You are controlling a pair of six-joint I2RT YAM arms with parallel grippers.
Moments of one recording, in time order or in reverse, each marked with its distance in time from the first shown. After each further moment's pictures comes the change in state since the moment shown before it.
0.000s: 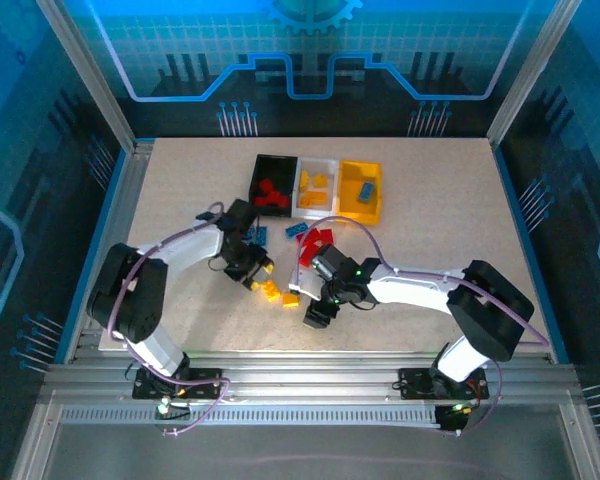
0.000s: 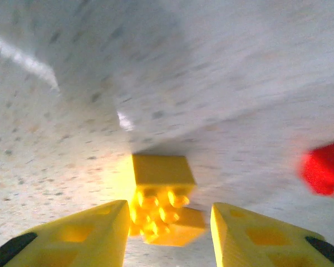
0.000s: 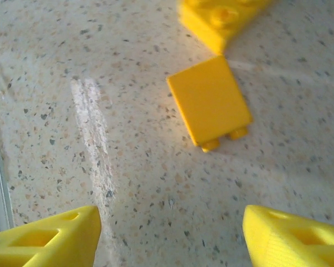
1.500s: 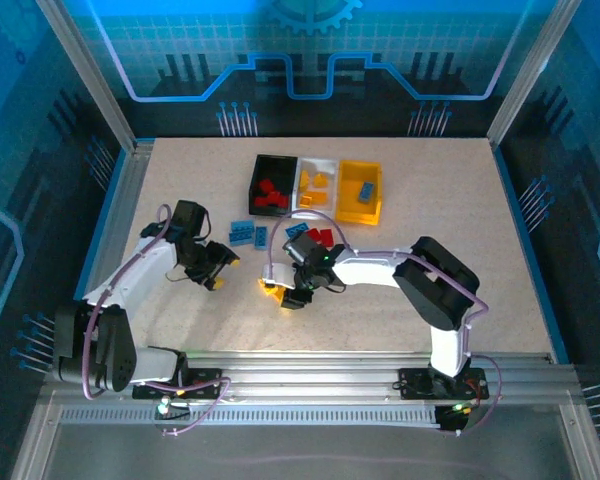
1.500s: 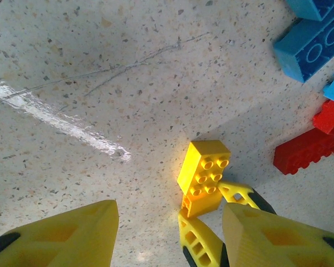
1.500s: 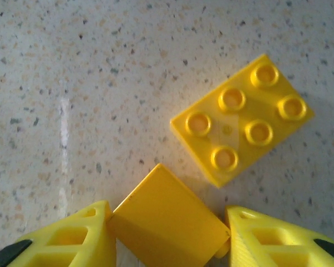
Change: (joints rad) left arm 0.240 -0.306 -0.154 -0.094 0.008 0.236; right arm -0.011 0.293 0.247 0.067 -0.037 -0.172
